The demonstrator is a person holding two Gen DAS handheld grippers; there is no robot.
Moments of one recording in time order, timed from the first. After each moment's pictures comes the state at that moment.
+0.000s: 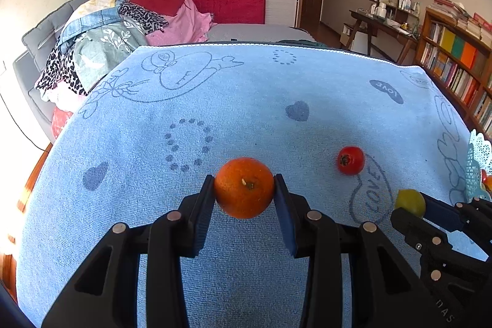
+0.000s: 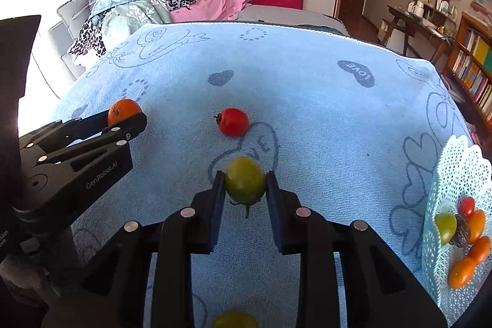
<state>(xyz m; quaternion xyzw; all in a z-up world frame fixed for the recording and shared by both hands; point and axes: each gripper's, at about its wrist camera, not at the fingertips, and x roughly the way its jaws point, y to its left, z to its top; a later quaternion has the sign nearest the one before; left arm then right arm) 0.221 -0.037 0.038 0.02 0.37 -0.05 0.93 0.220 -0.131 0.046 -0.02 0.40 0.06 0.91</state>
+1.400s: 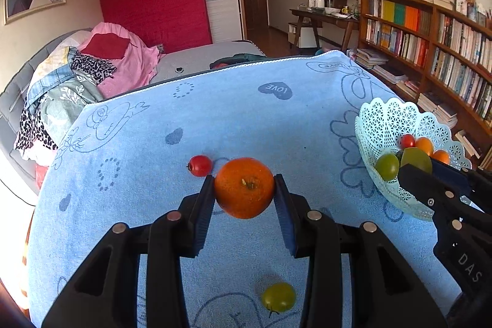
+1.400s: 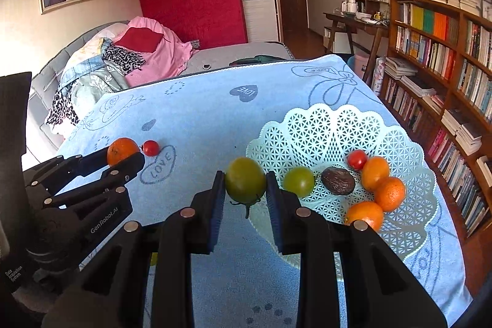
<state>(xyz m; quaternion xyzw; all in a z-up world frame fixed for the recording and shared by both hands) 0.142 -0.175 0.085 0.11 0.33 -0.15 0.93 0.111 -0.259 0.095 0.08 0.31 -0.04 0.95</state>
